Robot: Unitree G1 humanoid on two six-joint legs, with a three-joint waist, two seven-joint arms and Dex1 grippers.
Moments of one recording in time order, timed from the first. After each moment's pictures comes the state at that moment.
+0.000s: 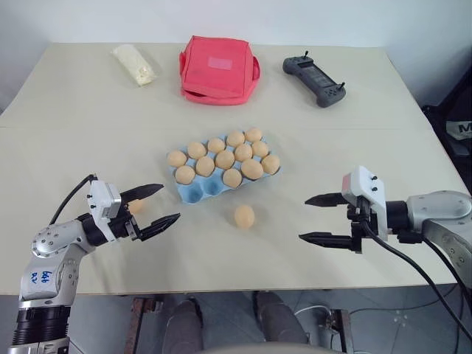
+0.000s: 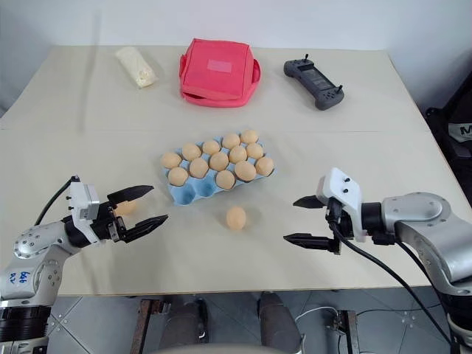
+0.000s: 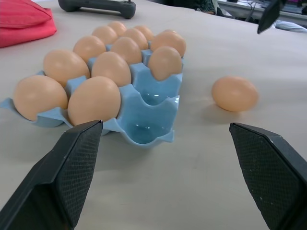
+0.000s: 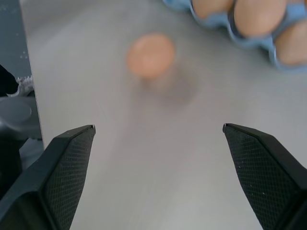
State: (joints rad) left arm -0.06 0.64 0.26 -0.08 -0.52 0.16 -1.02; right arm -0.30 -0.93 -0.03 -0.48 0.59 0.80 1.05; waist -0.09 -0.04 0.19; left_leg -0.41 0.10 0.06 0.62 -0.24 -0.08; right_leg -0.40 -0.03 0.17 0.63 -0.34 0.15
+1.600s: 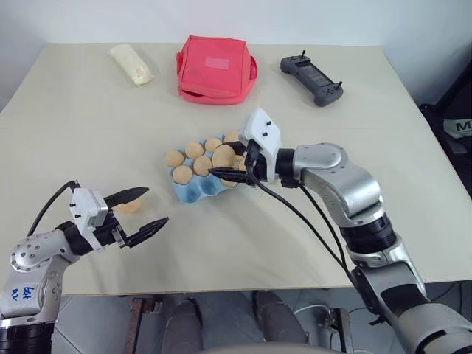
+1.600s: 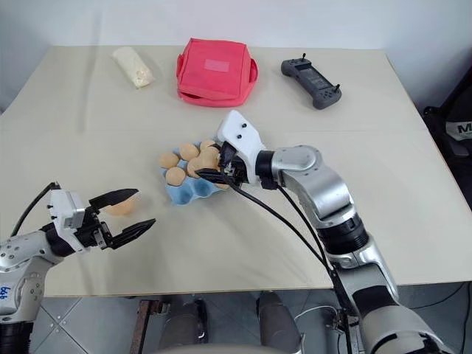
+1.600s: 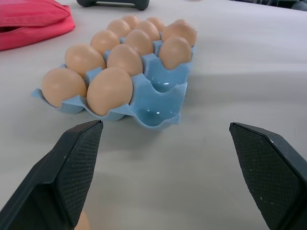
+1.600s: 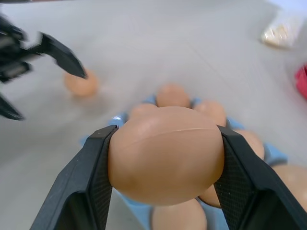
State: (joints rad) left arm 0.04 0.67 0.33 -0.16 -0.52 0.13 -0.96; right arm -0.82 -0.31 0.28 -0.06 0.27 0.68 0.79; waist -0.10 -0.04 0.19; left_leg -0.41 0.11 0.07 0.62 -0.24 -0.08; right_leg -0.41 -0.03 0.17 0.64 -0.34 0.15
